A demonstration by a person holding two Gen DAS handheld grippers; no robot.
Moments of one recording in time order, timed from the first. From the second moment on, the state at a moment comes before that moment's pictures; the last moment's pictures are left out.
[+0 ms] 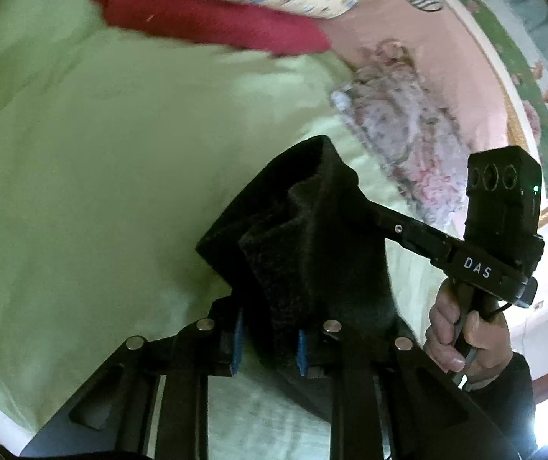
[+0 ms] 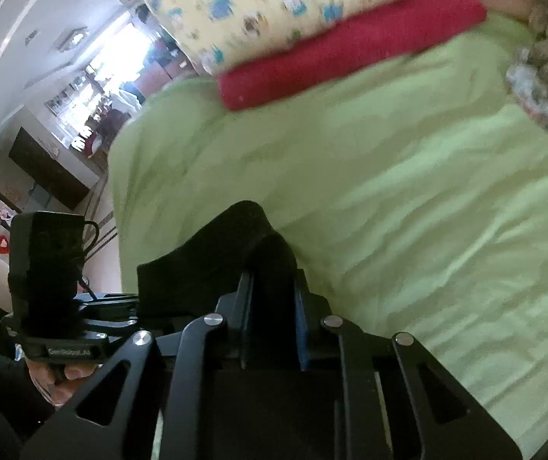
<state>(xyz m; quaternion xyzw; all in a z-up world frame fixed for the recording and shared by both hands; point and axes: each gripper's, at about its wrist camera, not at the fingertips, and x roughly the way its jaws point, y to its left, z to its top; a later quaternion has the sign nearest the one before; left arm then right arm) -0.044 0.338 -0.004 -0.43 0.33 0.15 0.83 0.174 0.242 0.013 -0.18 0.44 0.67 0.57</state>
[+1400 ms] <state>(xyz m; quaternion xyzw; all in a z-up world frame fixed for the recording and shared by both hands) 0.006 0.083 0.118 -0.25 0.34 -0.07 0.90 0.205 -0.082 0.075 0.11 0.37 0.61 0.69</state>
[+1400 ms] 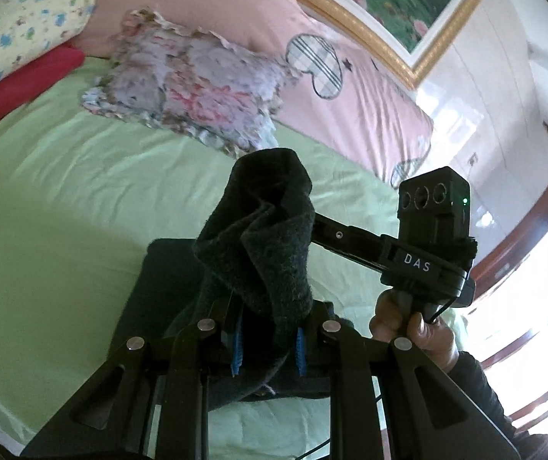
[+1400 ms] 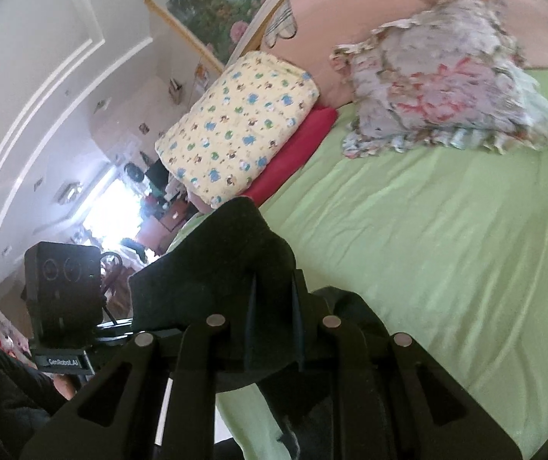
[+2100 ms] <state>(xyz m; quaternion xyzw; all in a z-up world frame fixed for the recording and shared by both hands) 0.030 0.000 0.073 -0.15 0.39 -0.12 0.90 0.212 -0.168 0.004 0.18 0.39 0.55 0.71</state>
